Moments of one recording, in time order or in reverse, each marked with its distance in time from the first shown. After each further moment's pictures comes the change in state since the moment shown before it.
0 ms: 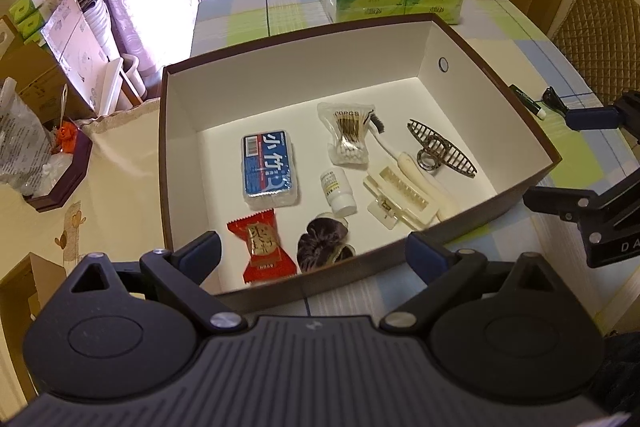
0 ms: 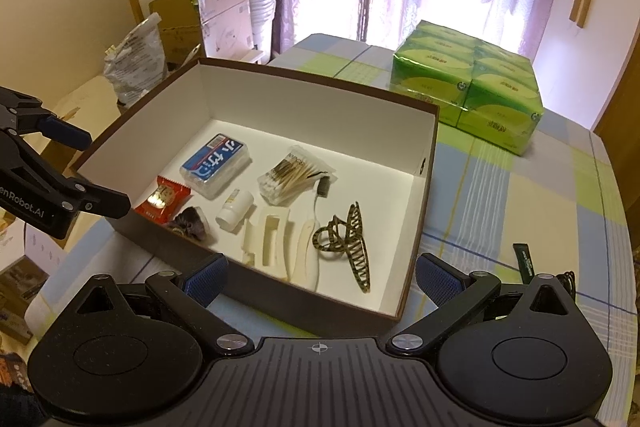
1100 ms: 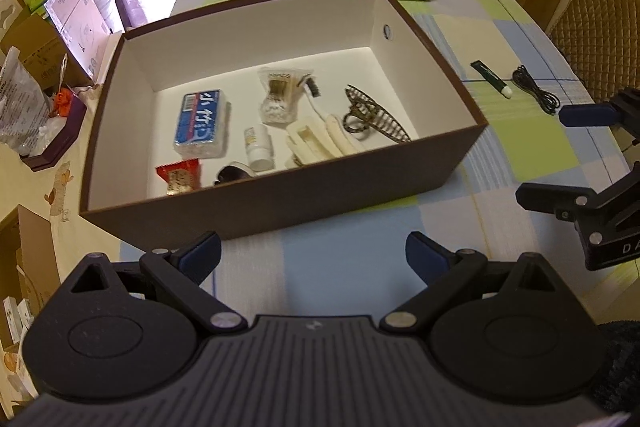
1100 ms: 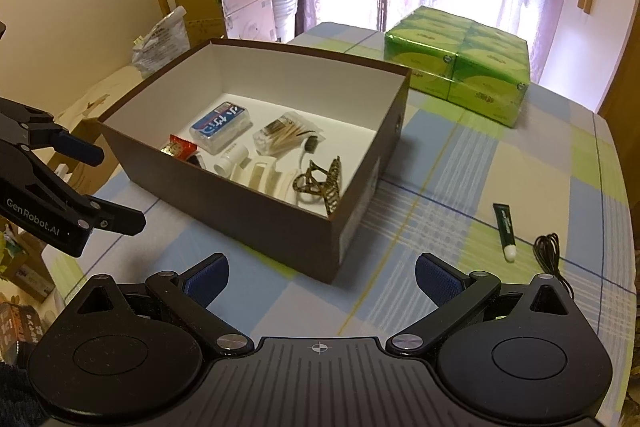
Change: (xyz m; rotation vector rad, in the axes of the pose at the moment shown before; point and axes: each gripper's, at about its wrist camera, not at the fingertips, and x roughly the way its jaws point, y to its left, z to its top) left arm -0.011 -0.101 -0.024 -0.056 0.058 0.023; right arm -0.042 -0.059 -0.056 -0.018 0.008 0.096
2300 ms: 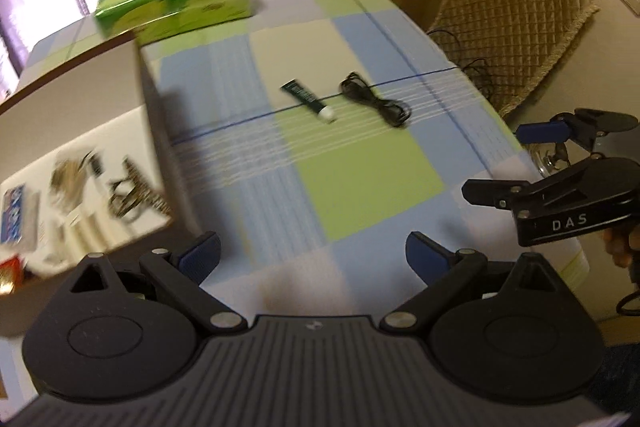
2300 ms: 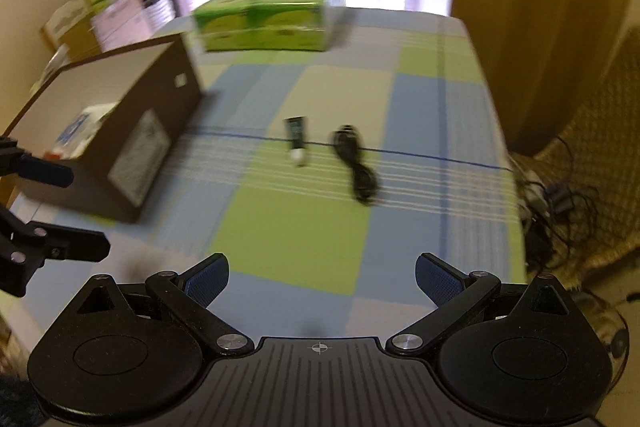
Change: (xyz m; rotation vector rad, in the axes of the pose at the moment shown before) left arm 0.039 -0.199 0.056 0.181 -0.037 -0.205; right arm -0.067 -0.181 -0.088 0.303 0.024 -0.189
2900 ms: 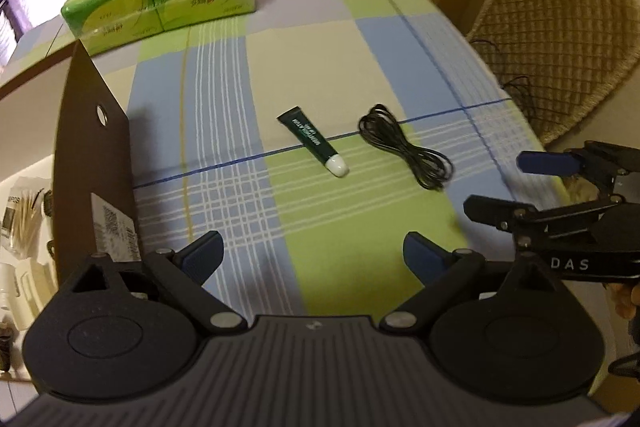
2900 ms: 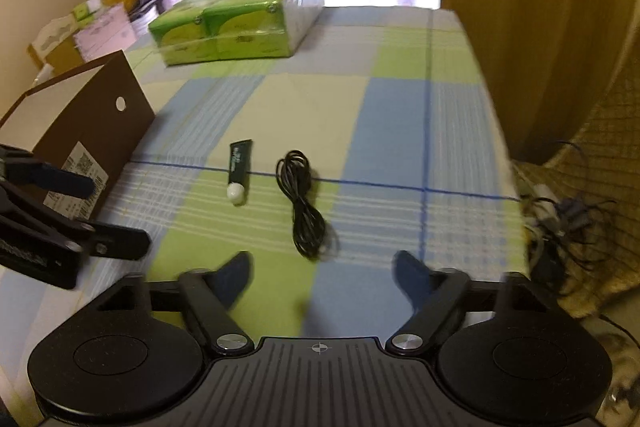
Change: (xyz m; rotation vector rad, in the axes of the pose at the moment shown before) left arm 0.104 -0.003 0.063 -0.102 0.049 0.084; right arm 0.076 -0.056 0.037 0.003 -0.014 0.058
